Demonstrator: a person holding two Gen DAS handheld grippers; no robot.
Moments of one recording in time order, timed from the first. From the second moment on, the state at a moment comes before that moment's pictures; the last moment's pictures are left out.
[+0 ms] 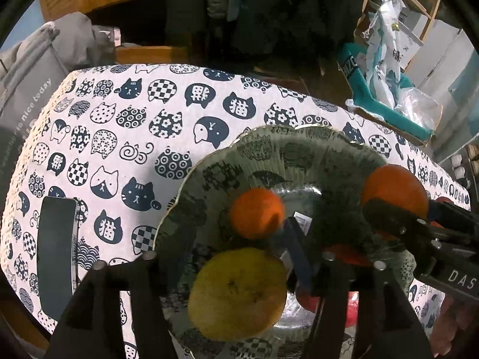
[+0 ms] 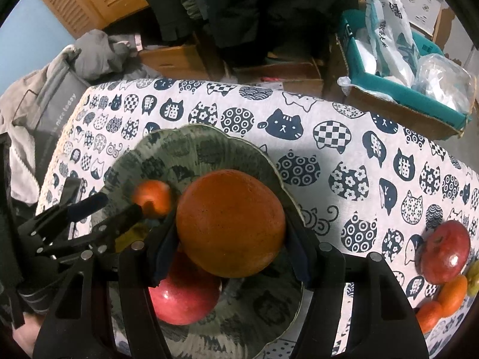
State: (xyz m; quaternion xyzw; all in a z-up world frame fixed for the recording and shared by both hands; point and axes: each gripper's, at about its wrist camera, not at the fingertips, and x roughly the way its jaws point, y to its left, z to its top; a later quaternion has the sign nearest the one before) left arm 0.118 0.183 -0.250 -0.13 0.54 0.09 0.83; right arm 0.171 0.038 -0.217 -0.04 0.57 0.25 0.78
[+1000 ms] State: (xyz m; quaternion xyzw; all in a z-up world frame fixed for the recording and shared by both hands) left arm 0.072 0.225 -0.230 -0.17 0.53 0.14 0.82; right arm 0.151 0.082 -0.226 -0.09 0.58 0.27 0.77
